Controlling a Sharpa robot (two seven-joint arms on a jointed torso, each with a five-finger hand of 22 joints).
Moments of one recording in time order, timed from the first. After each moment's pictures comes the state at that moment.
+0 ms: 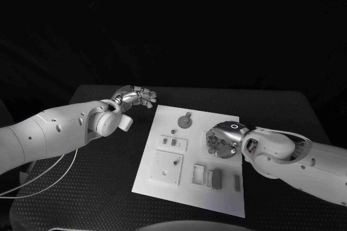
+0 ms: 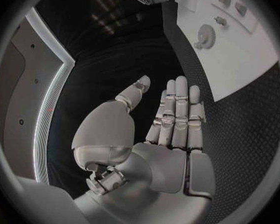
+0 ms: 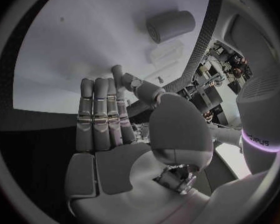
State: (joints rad) left arm 1.20 -0.80 -0.10 1.20 -0.20 -0.15 0.29; left_hand 1.01 -0.07 0.49 -0.28 0.09 0.84 0.18 0.24 0.55 1.23 0.11 0.07 0.29 1.03 0.03 0.71 0.42 0.02 0.77 -0.06 0.53 1.27; right arm 1.14 -0.79 -0.15 1.56 -1.72 -0.22 -0.11; right_hand 1.15 -0.17 0.84 -0.25 0.05 0.99 0.11 0.50 0.36 1.27 0.06 0.20 0.34 1.29 -0.03 0.36 1.17 0.24 1.11 0.07 0.43 1.31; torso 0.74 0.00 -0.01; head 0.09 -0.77
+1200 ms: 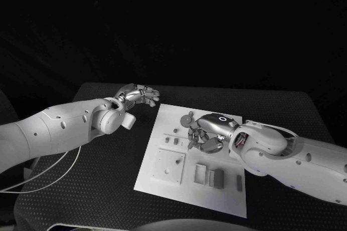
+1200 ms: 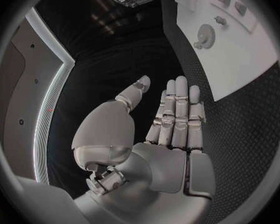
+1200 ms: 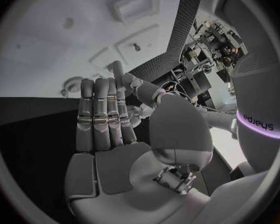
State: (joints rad) left arm 1.20 -0.80 -0.10 1.20 -0.20 -0.14 0.29; left_hand 1.01 -0.07 0.49 -0.28 0.09 0.84 0.18 0.24 0.55 1.23 0.11 0.07 0.29 1.03 0.03 0.71 0.43 0.02 0.77 -0.07 0.53 1.27; right arm 1.16 -0.71 -0.10 1.64 -1.63 -0.27 -0.09; right_hand 1.14 -0.16 0.85 -0.26 0.05 0.99 0.10 0.51 0.36 1.28 0.05 0.21 0.36 1.30 -0.03 0.36 1.18 0.25 1.12 0.07 0.45 1.31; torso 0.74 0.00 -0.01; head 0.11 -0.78
